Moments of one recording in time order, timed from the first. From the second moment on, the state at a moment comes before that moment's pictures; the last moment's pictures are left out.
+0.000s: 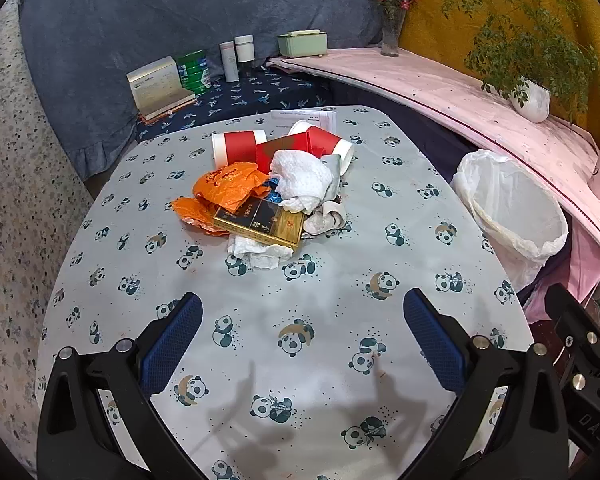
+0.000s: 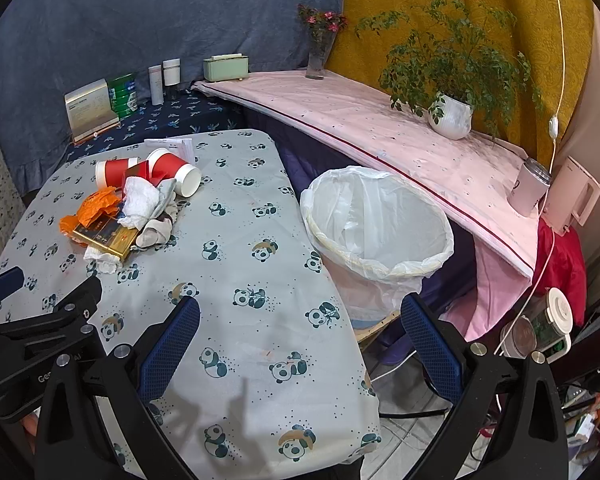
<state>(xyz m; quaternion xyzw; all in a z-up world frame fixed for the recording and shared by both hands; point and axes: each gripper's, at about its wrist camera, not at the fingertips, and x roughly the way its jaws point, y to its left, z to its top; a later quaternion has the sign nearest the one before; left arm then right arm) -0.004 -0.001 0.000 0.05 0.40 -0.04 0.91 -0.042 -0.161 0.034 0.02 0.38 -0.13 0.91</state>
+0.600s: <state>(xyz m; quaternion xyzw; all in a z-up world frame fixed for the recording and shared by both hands) -0.003 0.002 -0.002 0.04 0.40 -0.04 0.91 -0.042 -0.162 0.035 0.02 0.38 -0.13 0.91</state>
